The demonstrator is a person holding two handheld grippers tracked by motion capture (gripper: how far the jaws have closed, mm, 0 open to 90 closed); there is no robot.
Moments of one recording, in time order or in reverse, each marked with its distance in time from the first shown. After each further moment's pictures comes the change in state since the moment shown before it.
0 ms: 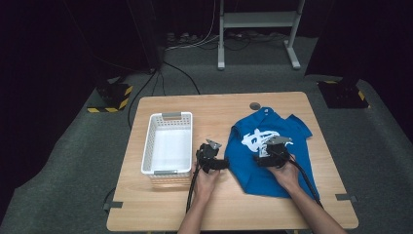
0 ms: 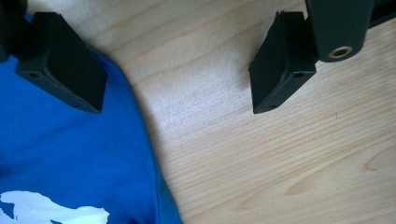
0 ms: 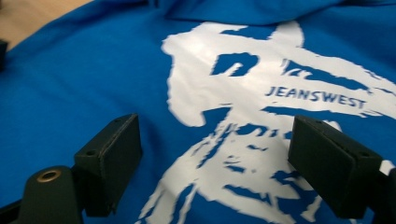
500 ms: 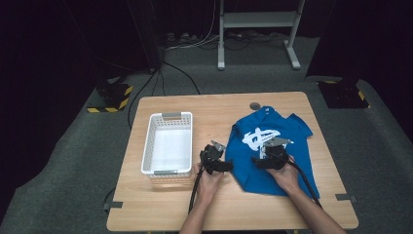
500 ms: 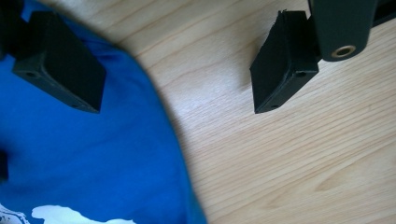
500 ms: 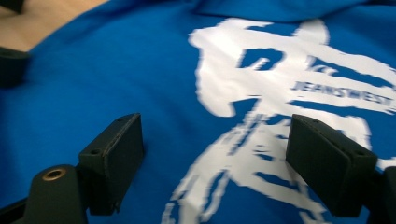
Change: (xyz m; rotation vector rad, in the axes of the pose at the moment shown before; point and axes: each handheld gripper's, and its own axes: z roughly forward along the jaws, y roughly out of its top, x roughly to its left) left arm -0.011 -0.003 -0.002 0.009 -0.017 0.044; right arm 0.006 -0.003 -0.003 0.000 0.026 -0.020
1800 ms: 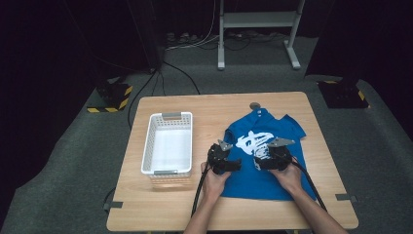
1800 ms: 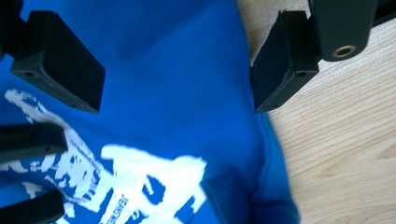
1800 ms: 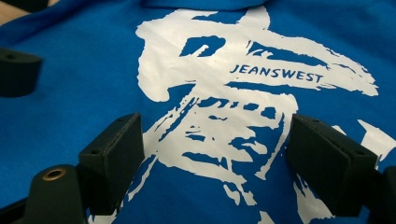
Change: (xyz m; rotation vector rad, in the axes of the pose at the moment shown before) left arm -0.020 0.011 0.004 -0.064 -0.110 0.009; right arm -0.002 -0.006 -0.006 0.000 -0.002 0.011
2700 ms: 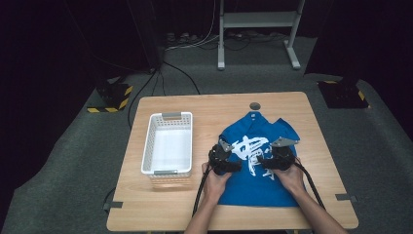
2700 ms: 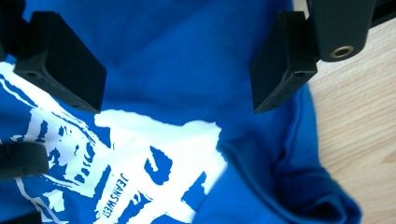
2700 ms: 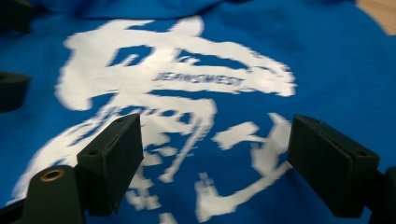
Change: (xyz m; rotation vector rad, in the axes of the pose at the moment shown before) left arm -0.005 0.000 0.007 0.029 0.028 0.023; right arm -0.008 -0.001 -0.007 -0.015 -0.043 0.028
